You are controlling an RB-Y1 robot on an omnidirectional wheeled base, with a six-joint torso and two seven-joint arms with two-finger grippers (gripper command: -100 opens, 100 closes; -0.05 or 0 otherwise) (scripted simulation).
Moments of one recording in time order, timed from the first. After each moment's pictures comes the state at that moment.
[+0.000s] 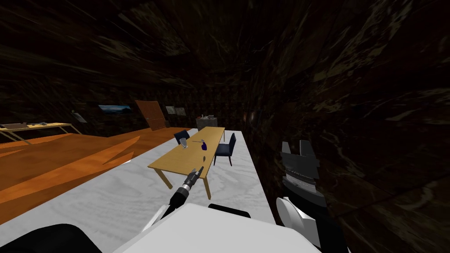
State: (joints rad) left arm 0.49 0.29 -0.02 -1.56 -0.20 -0.38 -0.63; right arm 0.47 0.03 -0.01 -2.34 -0.09 -0.56 0.14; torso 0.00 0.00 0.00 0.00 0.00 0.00
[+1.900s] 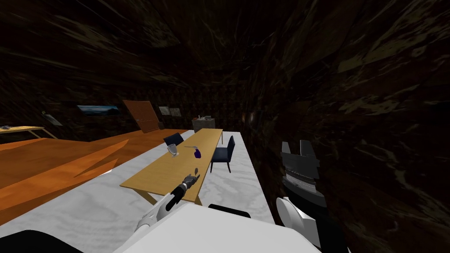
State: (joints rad) left arm 0.22 0.47 -0.11 -1.10 -0.46 -0.22 -0.62; right arm 0.47 0.03 -0.01 -2.34 -0.09 -0.56 0.14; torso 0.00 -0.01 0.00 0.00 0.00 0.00
